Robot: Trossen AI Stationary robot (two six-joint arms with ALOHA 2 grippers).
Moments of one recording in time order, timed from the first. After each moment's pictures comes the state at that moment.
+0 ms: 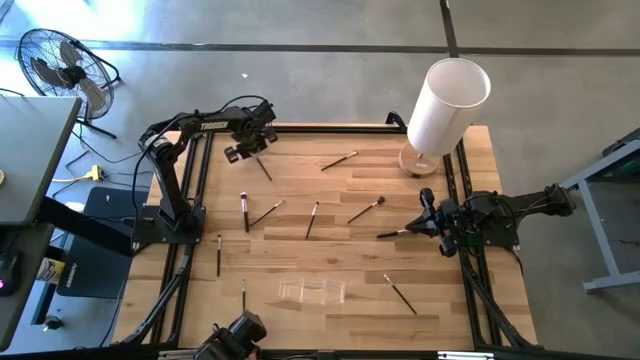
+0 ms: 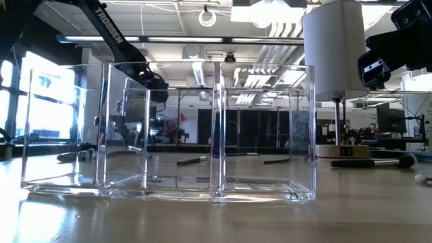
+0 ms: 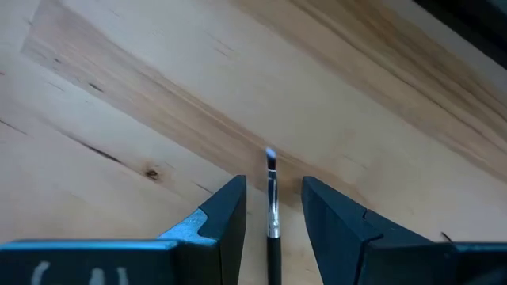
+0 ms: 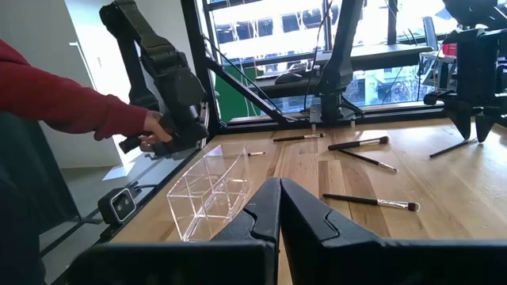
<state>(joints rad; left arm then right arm) 0.88 1.83 1.14 -0.73 -0.13 -1.24 0.19 0.01 0.01 0.03 -0.03 0.16</state>
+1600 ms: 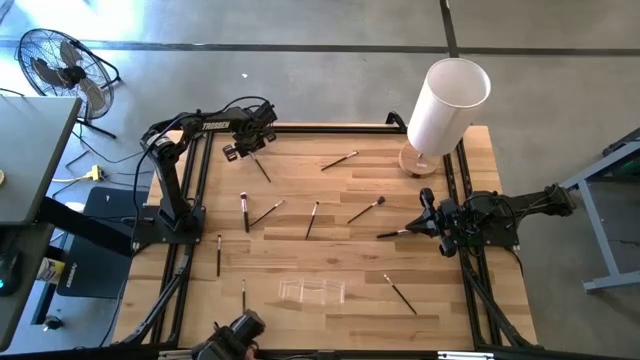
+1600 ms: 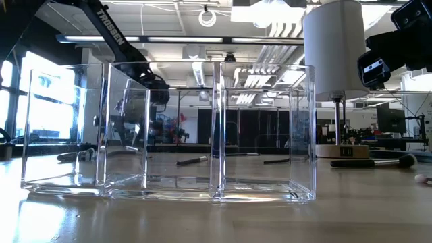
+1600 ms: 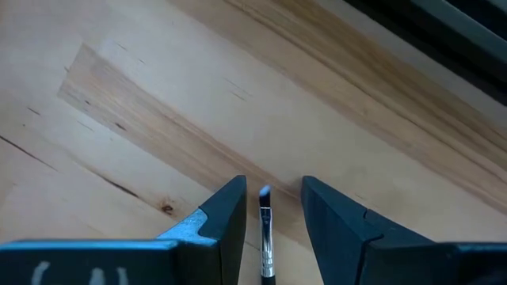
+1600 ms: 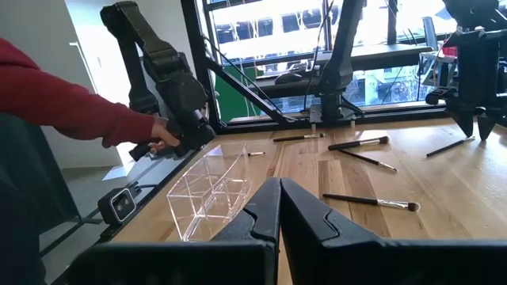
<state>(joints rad) 0.88 1.85 1.14 -0.72 -0.25 -1.24 0.19 0.01 0.01 0.03 -0.03 0.16</state>
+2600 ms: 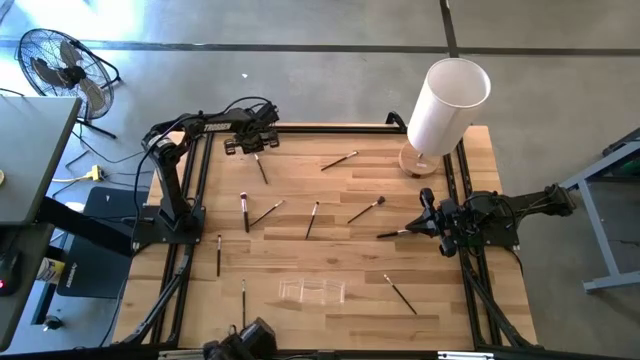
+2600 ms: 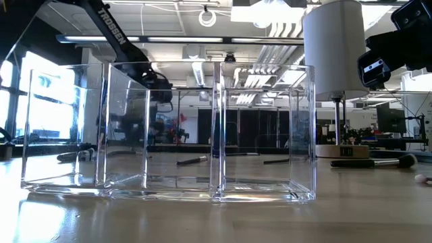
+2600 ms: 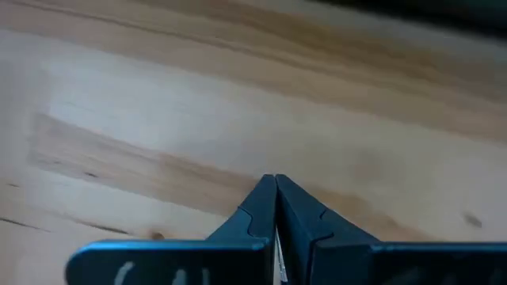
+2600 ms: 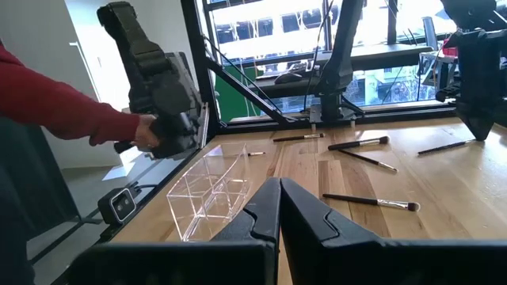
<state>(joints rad) 0.81 1.85 1.14 -0.69 -0.17 -0.95 0.19 0.01 0.01 0.03 -0.03 0.16</state>
